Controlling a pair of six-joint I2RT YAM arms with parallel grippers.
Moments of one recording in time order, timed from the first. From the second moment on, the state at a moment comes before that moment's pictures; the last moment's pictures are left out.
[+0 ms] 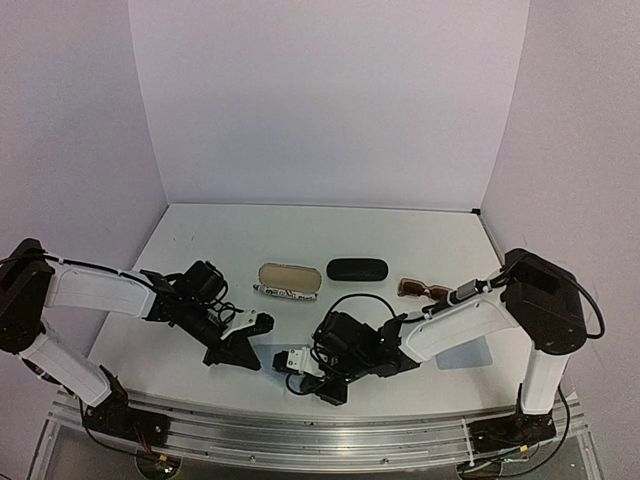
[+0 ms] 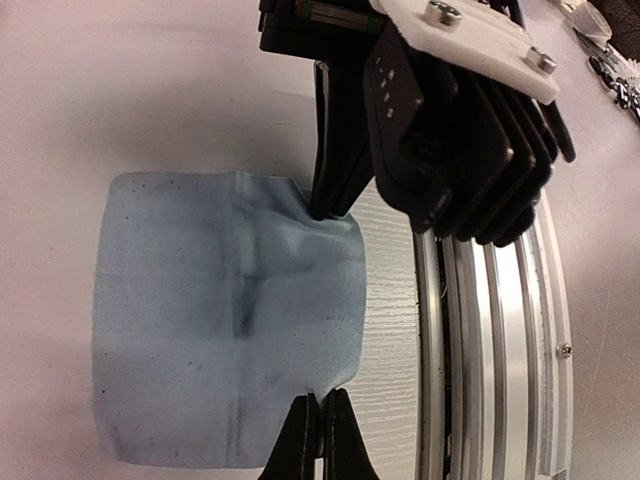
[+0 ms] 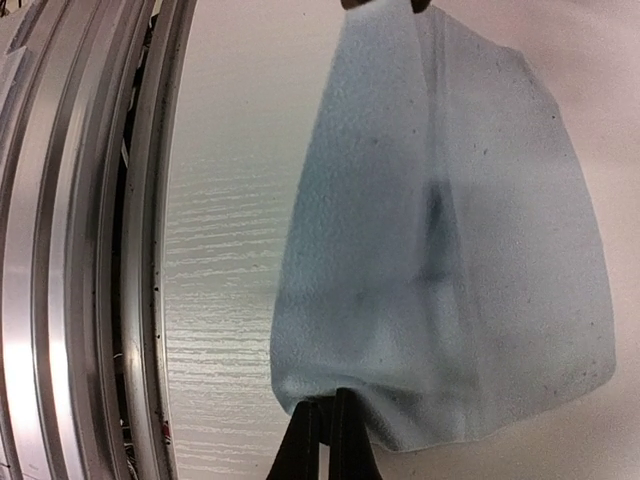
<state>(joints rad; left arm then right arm) -0.73 1.45 0.66 -0.30 0.73 0.60 1.20 1.92 1.00 -0.02 -0.21 -0.21</state>
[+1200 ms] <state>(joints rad) -0.73 1.49 0.76 -0.37 0.74 0.45 1.24 1.86 0.90 0.17 -0.13 0.01</state>
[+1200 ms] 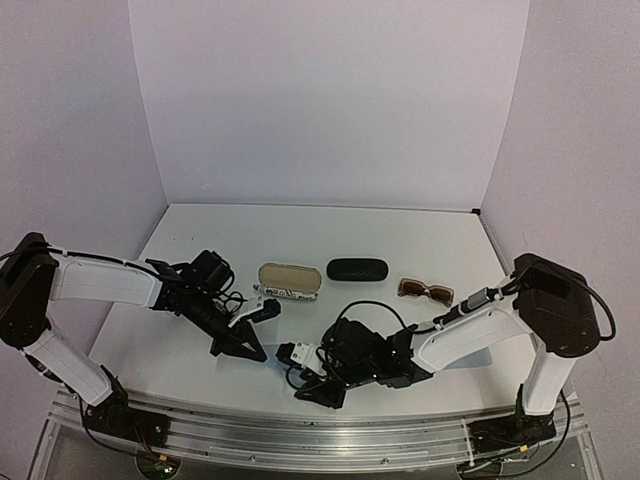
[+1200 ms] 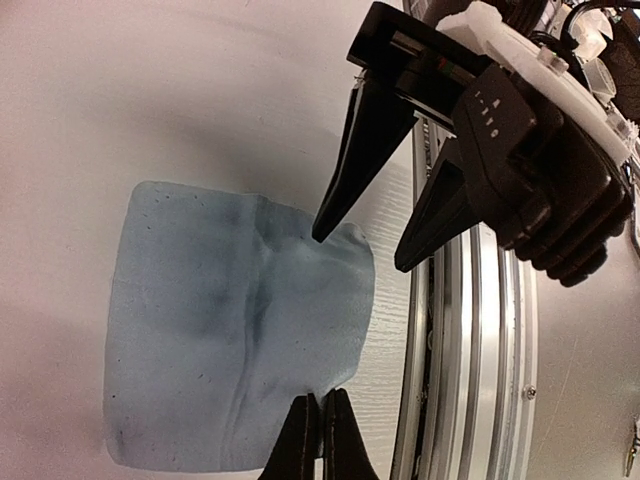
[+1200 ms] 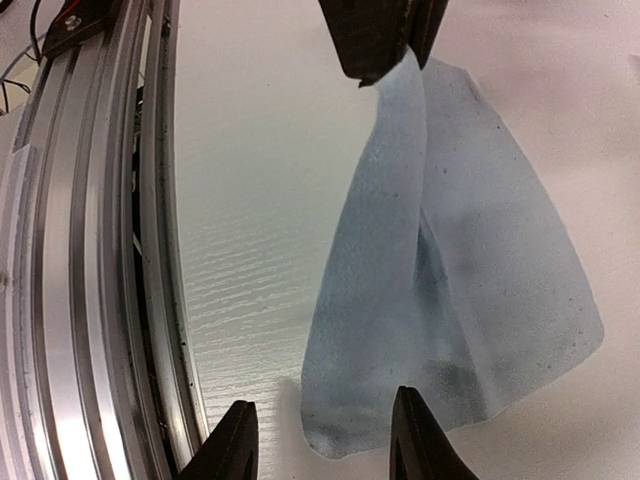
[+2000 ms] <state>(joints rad) -0.72 1.51 0.76 -0.37 0.74 0.45 1.29 1.92 0.91 0.25 -0.02 0.04</state>
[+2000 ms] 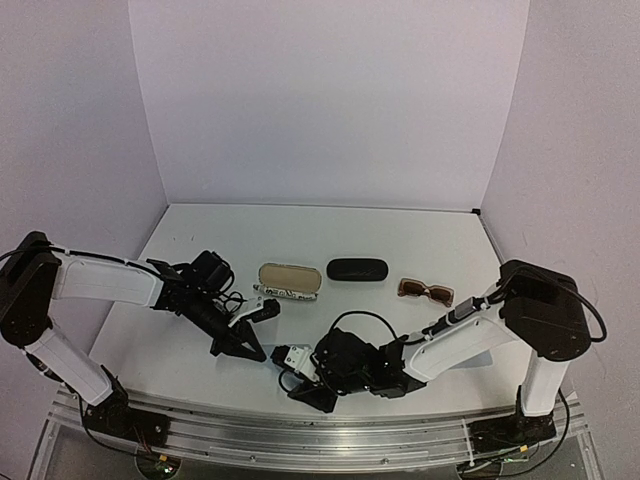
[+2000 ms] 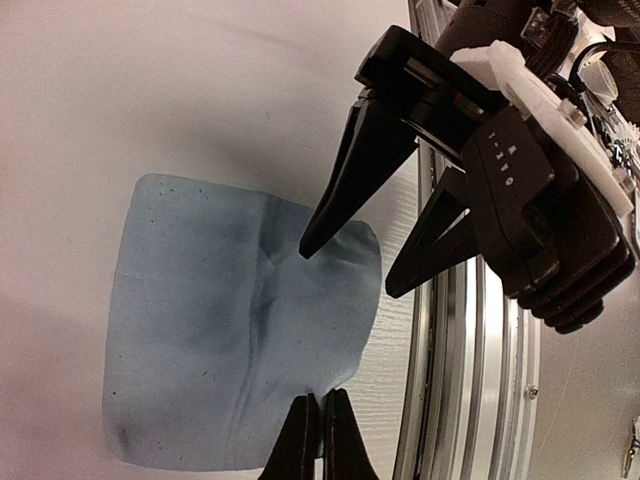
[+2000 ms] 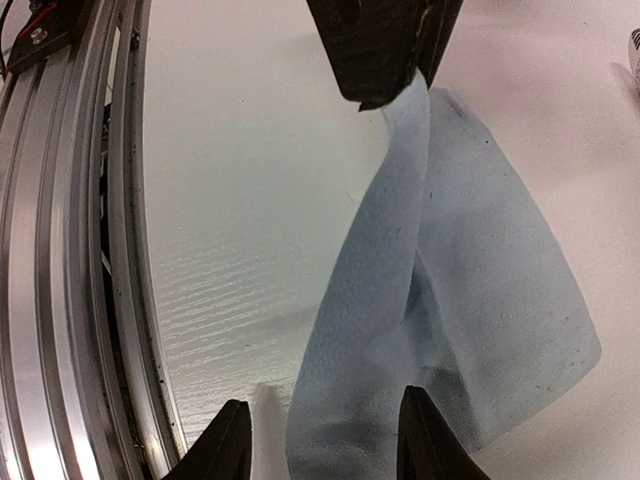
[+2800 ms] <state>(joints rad) -0.69 1.51 0.76 -0.41 0.74 0.47 1.29 1.90 0.88 0.27 0.05 0.10</state>
